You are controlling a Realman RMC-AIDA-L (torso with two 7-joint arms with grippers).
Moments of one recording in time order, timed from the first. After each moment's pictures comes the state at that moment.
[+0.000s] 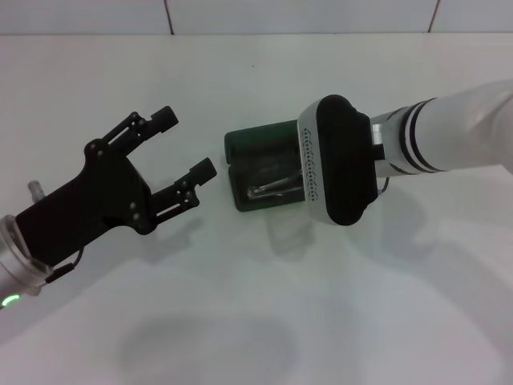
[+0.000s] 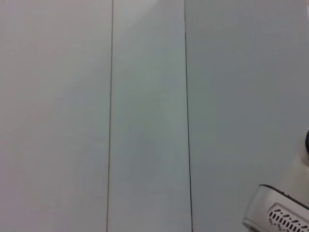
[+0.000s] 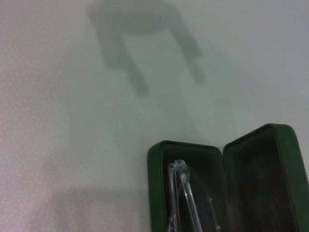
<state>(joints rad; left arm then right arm) -0.30 -2.07 1.04 0.34 1.20 1.71 -0.71 0.66 2.03 -2.01 -1.22 -2.59 -0.79 2.05</state>
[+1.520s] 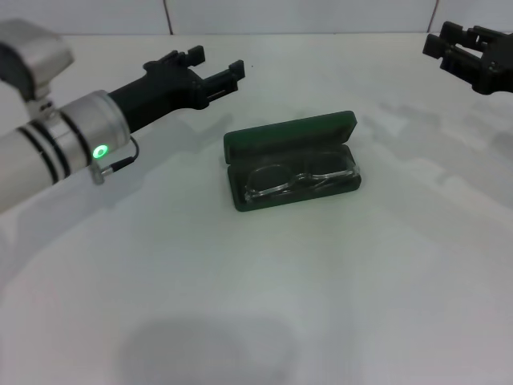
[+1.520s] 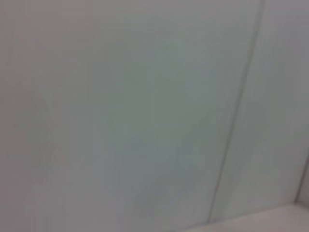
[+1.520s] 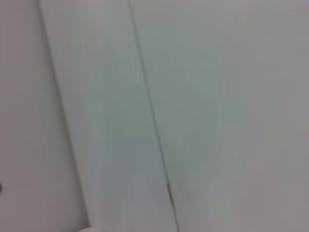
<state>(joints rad) -0.64 -2.09 1.05 0.31 1.20 1.02 -1.09 0.57 2.01 -0.65 -0.56 -1.61 -1.40 1.28</state>
